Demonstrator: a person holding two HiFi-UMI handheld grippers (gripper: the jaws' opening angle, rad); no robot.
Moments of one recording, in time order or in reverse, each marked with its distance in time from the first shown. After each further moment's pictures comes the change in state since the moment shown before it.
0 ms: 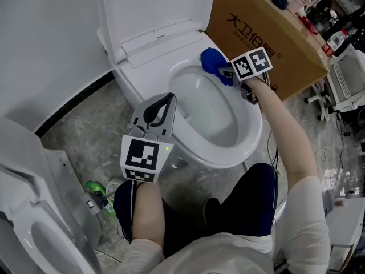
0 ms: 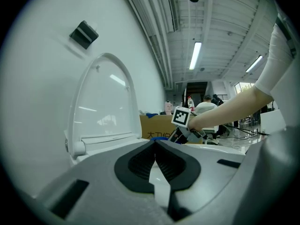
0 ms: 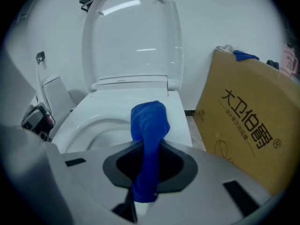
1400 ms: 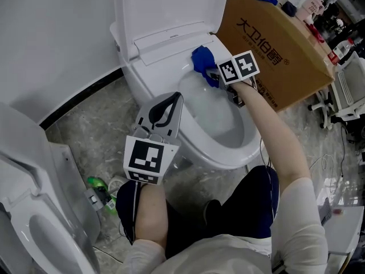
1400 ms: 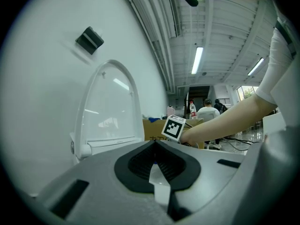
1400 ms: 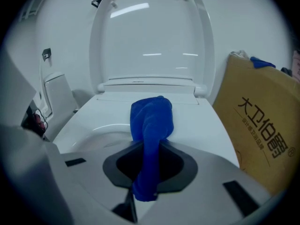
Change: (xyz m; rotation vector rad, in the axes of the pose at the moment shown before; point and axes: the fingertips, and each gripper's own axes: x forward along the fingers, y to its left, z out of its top) left arm -0.018 0.008 0.012 -0.020 -0.052 0.026; right arm 0.043 0.064 0.030 -0.049 -0.062 0.041
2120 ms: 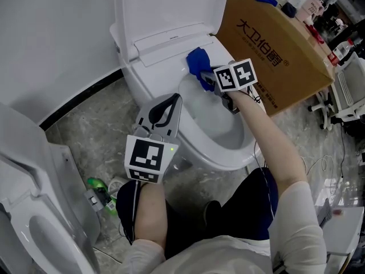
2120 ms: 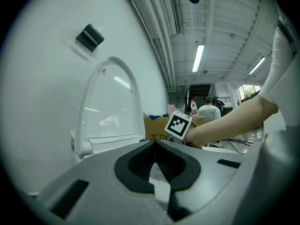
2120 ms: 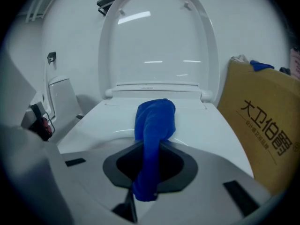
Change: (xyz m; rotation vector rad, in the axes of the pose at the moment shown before) left arm 0.004 0.003 -0.009 -0.007 0.025 0.005; right arm -0.003 0.025 0.005 0.003 -0.086 0.020
